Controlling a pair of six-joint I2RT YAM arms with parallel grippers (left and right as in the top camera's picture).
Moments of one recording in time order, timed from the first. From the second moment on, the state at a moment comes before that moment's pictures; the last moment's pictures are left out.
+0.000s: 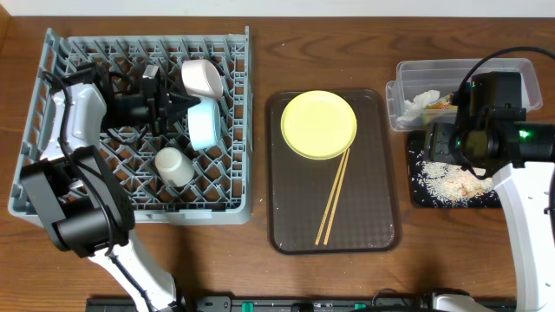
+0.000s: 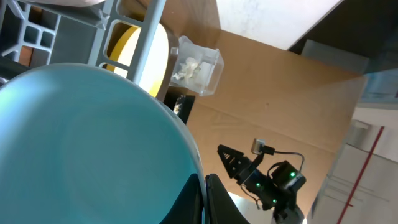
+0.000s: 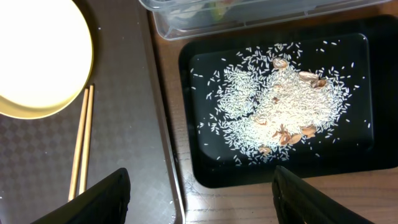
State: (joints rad) left arm 0.33 2.02 1.55 -1.22 1.32 -0.16; right arm -0.02 1.36 1.31 -1.14 0.03 0.13
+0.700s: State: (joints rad) left arm 0.34 2.03 1.49 -1.08 1.02 -0.17; right arm -0.02 1.36 1.31 -1.15 0.03 0.13
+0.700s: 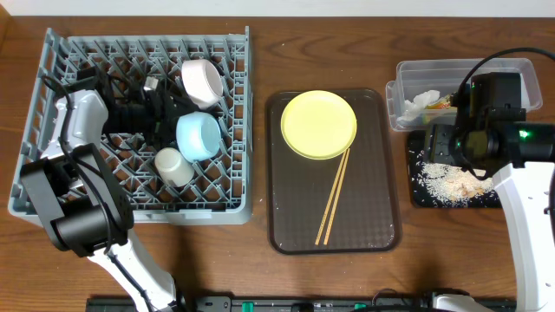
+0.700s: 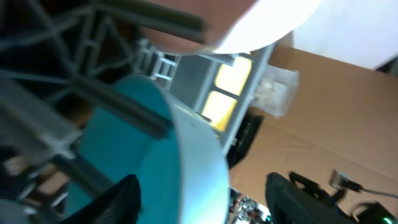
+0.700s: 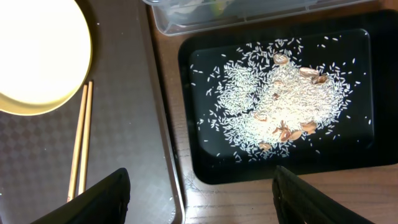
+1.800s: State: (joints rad) left arm -0.22 1.57 1.54 -1.06 0.31 -0.17; right arm -0.02 1.36 1.31 -1.14 0.03 0.13
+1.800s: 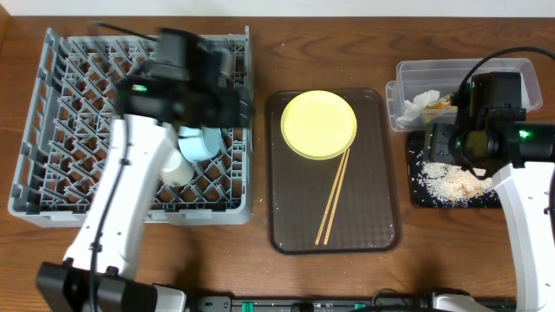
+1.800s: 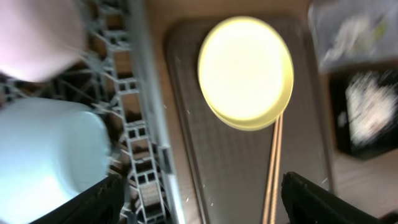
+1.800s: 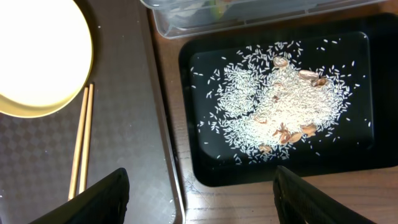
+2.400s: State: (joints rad) left arm -0.73 1.82 1.38 -0.89 0.12 -0.31; right arm -0.02 1.36 1.31 -1.14 0.03 0.13
